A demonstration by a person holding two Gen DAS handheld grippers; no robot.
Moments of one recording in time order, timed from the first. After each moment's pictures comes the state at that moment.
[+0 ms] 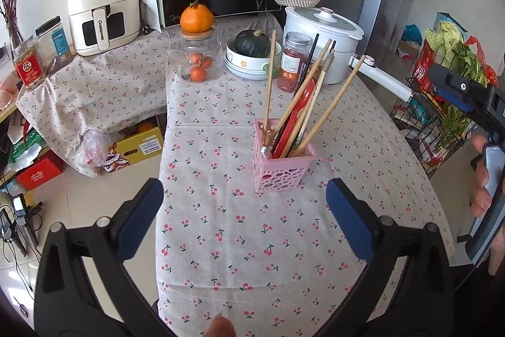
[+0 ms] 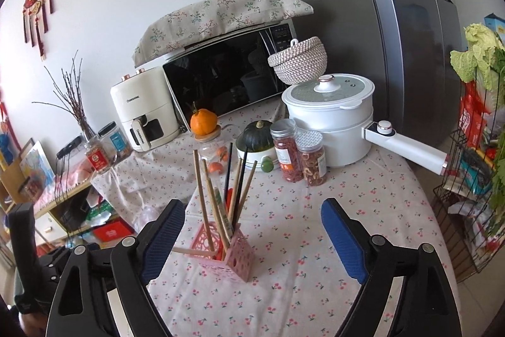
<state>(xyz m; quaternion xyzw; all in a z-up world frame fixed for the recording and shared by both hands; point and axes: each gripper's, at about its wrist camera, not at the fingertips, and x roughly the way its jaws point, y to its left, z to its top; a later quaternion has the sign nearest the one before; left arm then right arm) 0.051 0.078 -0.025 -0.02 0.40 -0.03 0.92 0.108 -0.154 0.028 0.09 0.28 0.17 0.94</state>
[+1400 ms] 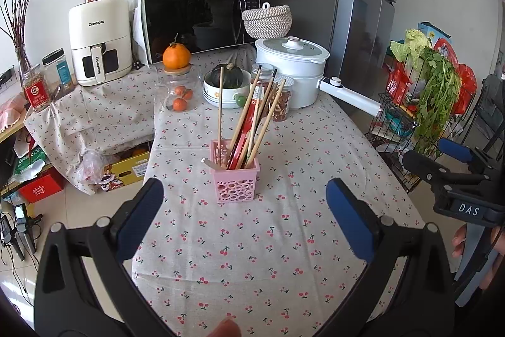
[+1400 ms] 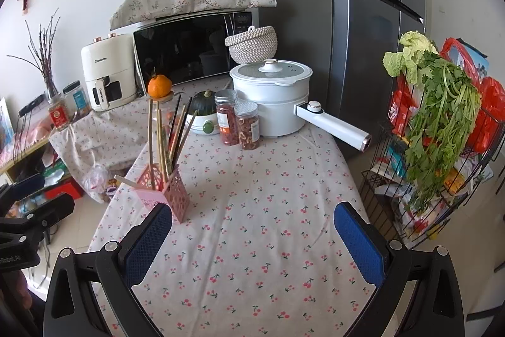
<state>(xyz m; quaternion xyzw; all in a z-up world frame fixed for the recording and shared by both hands) 0.001 0.018 0.008 -0.01 0.33 -0.03 0.94 0.028 -0.188 0.015 -0.01 0.31 0.07 0.95</state>
